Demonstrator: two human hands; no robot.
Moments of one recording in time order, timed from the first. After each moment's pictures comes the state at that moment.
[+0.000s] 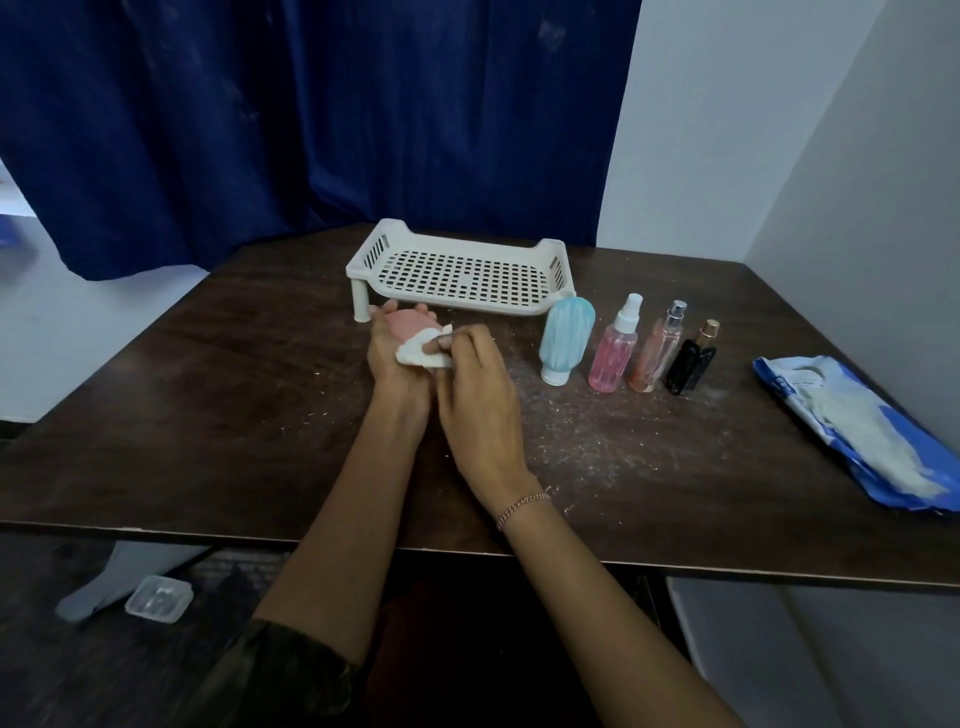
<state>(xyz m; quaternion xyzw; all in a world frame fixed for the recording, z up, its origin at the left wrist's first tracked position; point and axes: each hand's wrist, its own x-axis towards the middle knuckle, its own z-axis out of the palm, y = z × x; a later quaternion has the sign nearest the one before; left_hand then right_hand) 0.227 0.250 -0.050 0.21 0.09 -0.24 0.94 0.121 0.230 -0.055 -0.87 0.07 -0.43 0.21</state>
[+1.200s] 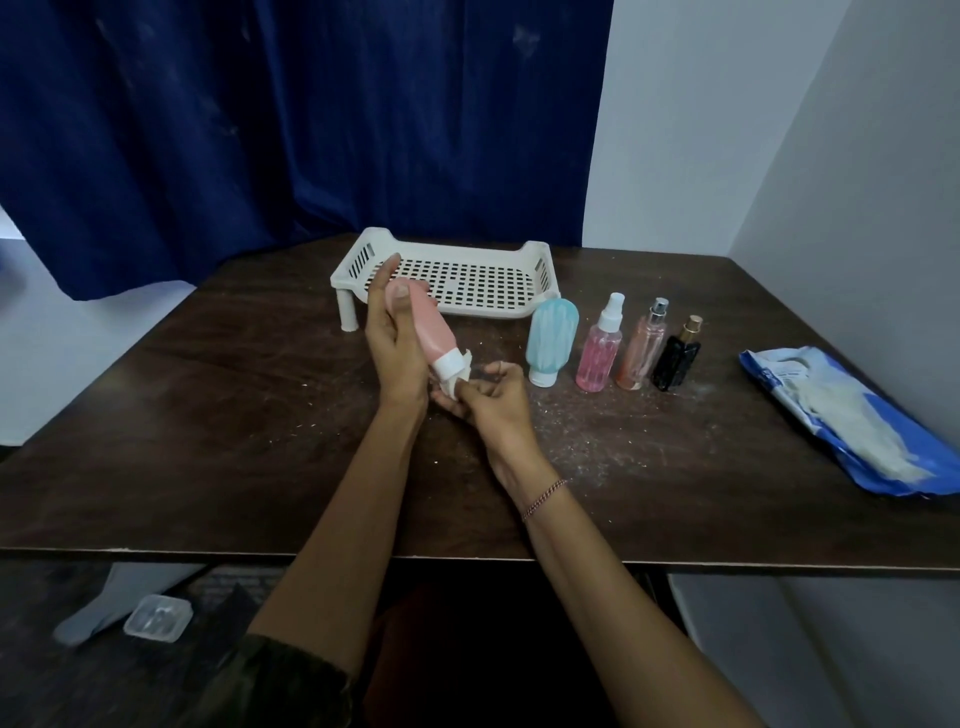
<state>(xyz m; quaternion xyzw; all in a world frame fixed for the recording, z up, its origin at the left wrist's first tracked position) 0.216 0.242 -0.051 0.52 -0.19 0.05 0.83 0.123 0.204 -0.064 -0.50 0.20 -0.26 0.80</state>
